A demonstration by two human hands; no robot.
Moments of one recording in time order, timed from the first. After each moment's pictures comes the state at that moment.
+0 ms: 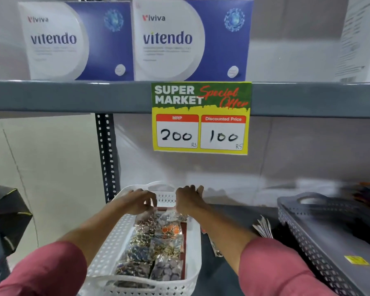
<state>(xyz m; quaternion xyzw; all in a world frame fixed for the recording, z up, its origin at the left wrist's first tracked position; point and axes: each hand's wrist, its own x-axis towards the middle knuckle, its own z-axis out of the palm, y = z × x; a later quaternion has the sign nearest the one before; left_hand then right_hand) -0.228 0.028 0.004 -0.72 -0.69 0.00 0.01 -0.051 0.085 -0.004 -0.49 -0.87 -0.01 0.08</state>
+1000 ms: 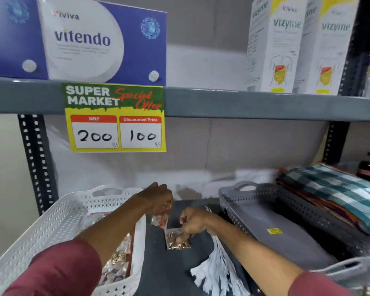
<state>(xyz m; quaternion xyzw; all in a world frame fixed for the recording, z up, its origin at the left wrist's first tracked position) -0.046 0.091 0.010 -0.84 -0.53 0.08 0.13 0.127 0.052 -0.013 -0.56 -0.78 0.29 0.04</state>
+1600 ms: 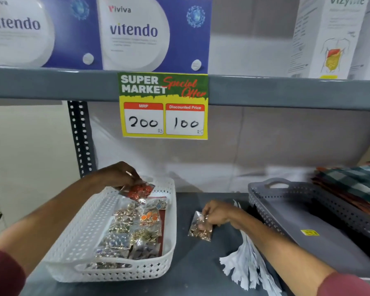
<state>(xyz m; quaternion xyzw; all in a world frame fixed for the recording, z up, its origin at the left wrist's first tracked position) -0.201 0.012 0.058 -0.60 -0.71 -0.28 -0.23 0.117 0.059 -0.025 -0.55 -0.78 0.29 0.05</state>
